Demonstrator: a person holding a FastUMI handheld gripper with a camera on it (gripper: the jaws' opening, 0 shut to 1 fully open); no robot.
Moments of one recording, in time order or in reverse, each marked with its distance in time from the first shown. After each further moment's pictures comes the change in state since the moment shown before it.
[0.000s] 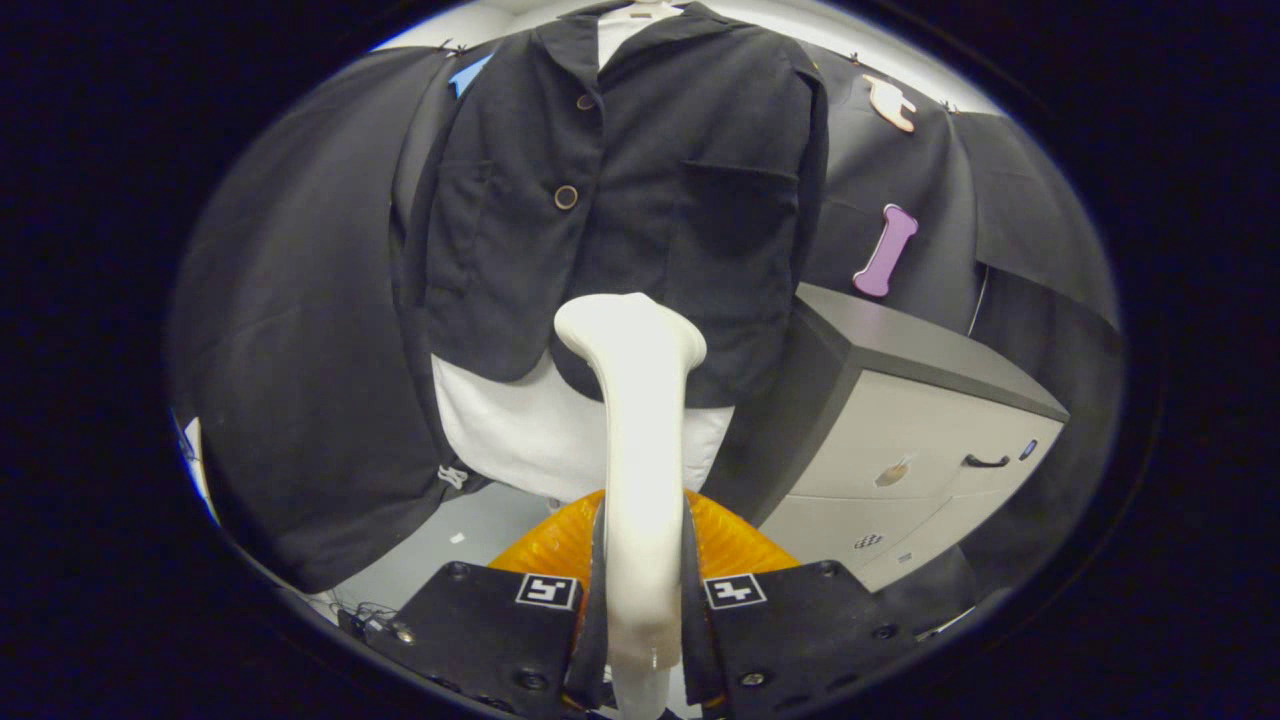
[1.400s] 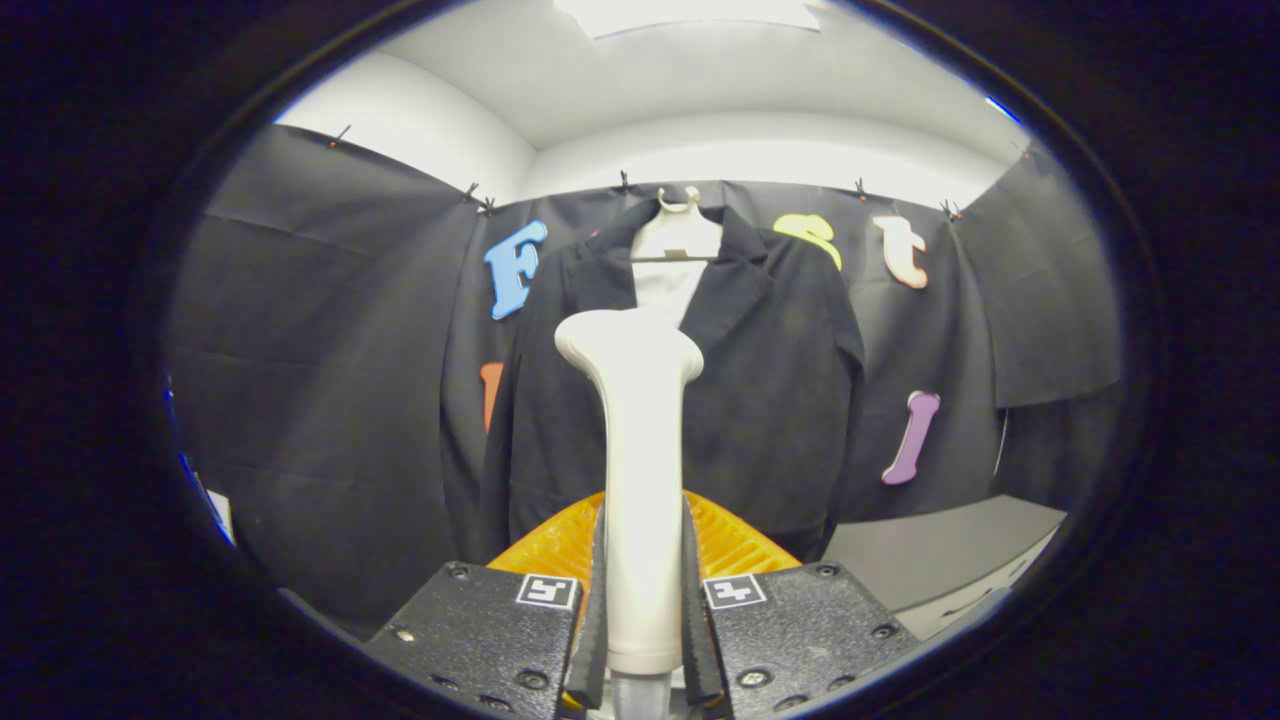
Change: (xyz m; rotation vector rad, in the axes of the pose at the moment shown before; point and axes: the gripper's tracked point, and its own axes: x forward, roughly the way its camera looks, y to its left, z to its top) arm -0.076 0.056 0.240 0.033 -0.643 0.145
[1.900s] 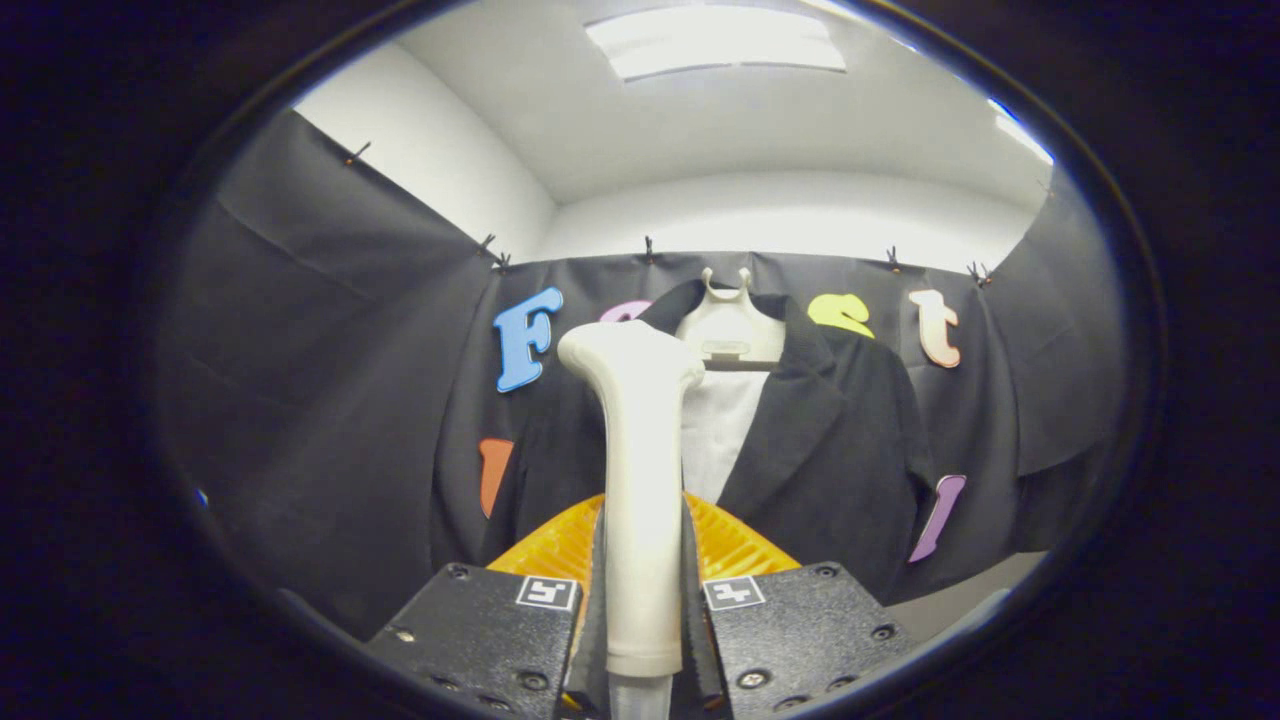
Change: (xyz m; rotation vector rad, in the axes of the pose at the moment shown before) arm 0.060 0.017 0.059 -0.050 -0.197 0.009
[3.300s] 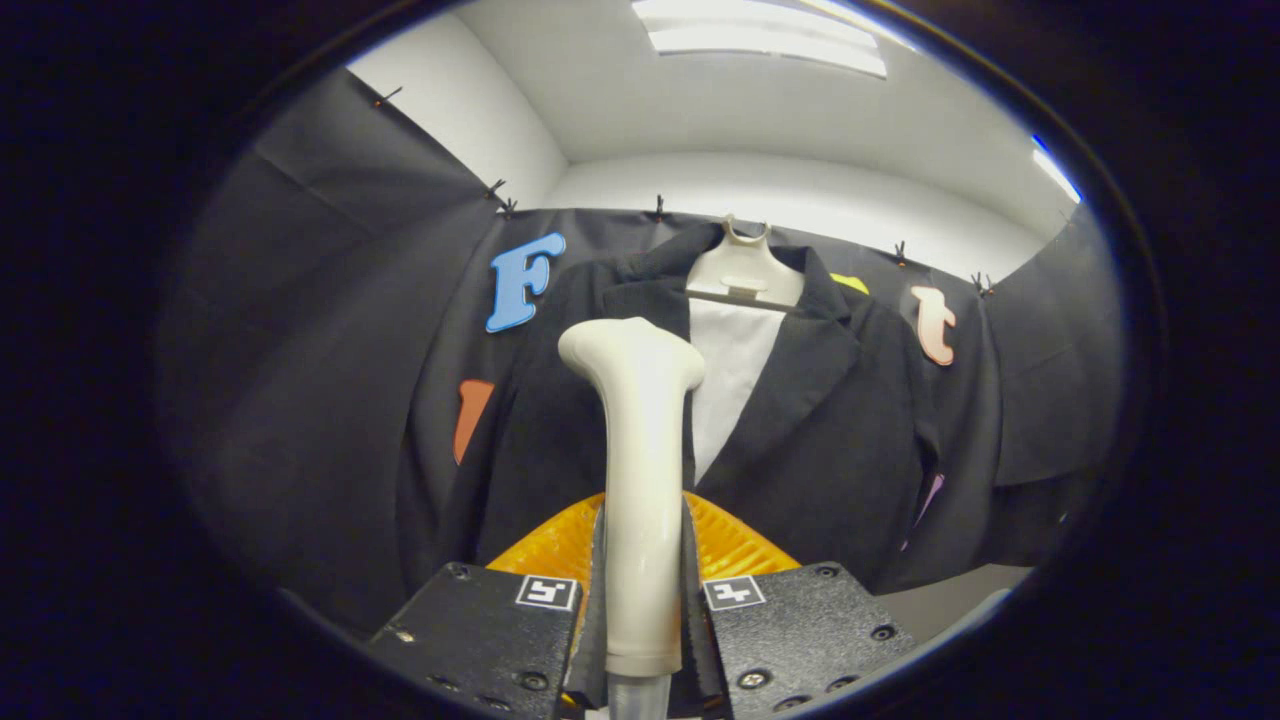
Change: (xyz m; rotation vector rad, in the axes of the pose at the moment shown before) arm -0.021 -0.019 -0.057 -0.130 0.128 -0.056
